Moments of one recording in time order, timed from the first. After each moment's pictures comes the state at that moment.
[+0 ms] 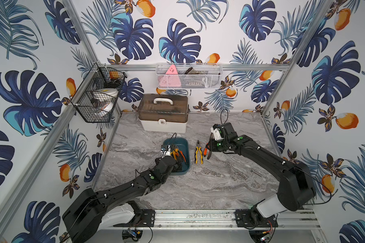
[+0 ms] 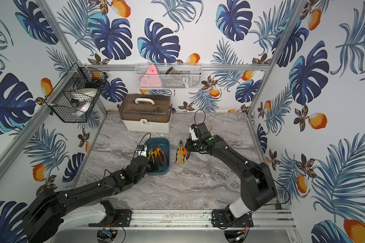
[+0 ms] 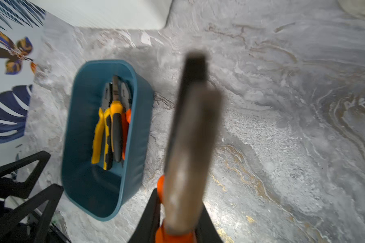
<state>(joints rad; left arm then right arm) -0.73 1.16 0.50 0.02 -0.44 -0.60 0.49 1.60 1.20 -0.56 -0.20 0.39</state>
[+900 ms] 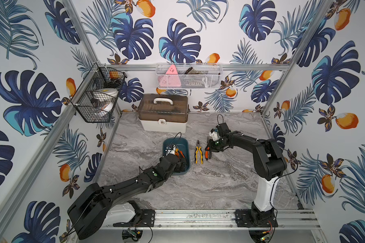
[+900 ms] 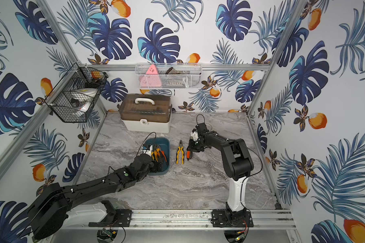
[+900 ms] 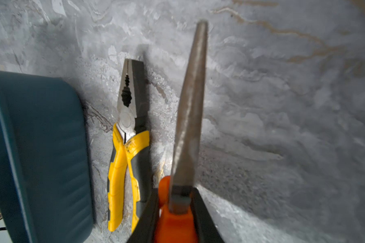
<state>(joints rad) -0.73 1.22 0.55 0.01 -0.33 -0.57 0.34 1.99 1.28 -0.47 -0.42 0.33</state>
